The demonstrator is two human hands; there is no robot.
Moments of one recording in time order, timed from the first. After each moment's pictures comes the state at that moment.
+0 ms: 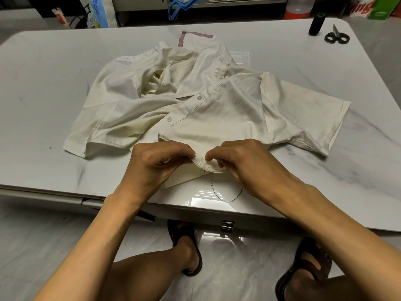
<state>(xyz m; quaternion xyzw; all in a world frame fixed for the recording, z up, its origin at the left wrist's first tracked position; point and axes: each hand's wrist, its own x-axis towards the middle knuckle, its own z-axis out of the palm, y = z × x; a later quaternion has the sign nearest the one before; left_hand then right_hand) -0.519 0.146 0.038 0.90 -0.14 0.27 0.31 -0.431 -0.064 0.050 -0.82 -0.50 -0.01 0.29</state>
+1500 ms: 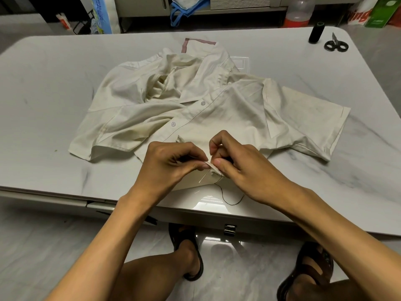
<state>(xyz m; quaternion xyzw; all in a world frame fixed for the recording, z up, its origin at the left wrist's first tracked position) -0.515 0.128 0.056 0.88 -0.10 0.20 0.42 -0.440 -0.058 0.065 -0.77 -0.43 0.16 0.44</state>
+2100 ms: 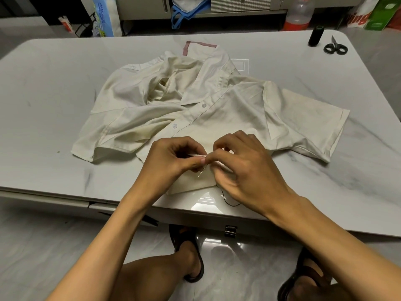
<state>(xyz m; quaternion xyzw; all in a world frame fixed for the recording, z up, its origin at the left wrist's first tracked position) -0.509 0.127 0.063 0.80 0.05 0.07 0.59 -0.447 -0.056 0.056 -0.81 -0.49 -0.16 0.29</state>
